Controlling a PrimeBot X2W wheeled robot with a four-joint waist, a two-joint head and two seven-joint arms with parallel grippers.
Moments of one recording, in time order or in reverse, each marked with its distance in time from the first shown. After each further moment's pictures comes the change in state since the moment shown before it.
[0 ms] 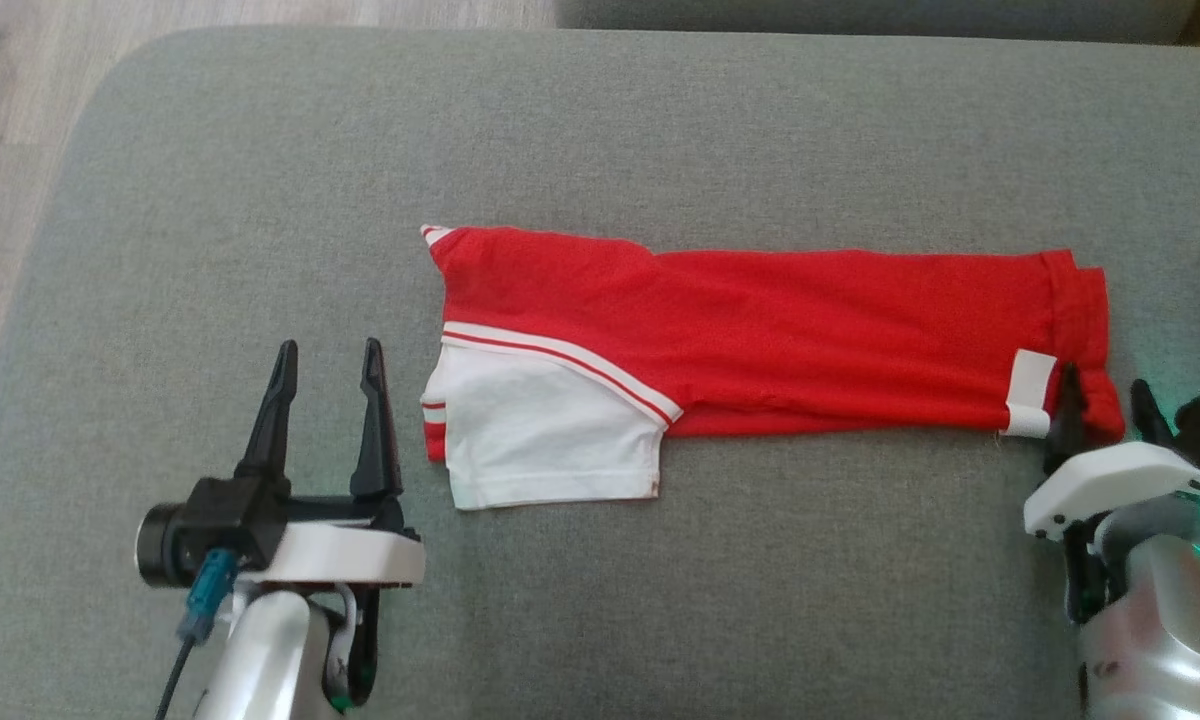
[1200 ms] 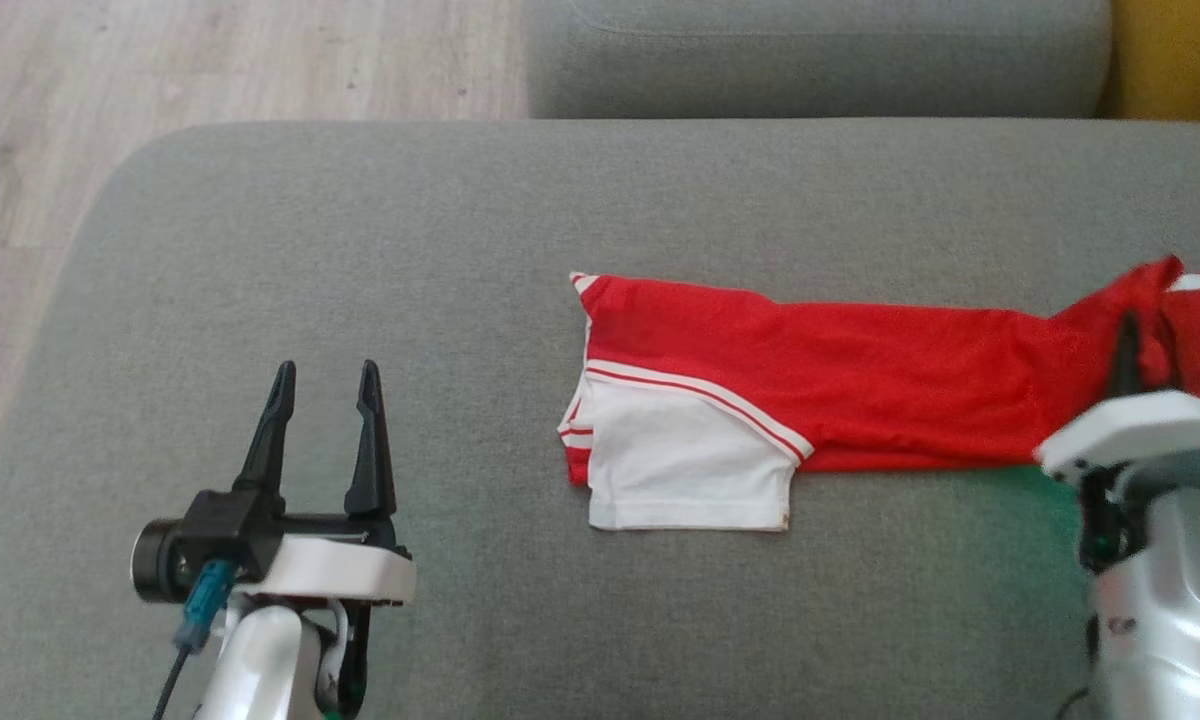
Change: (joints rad) left arm 0.009 -0.010 0.047 0.048 0.044 -0.048 0.000; right arm -0.055 -0.009 0.006 -0.029 0.097 0.000 0.001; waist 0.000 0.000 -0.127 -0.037
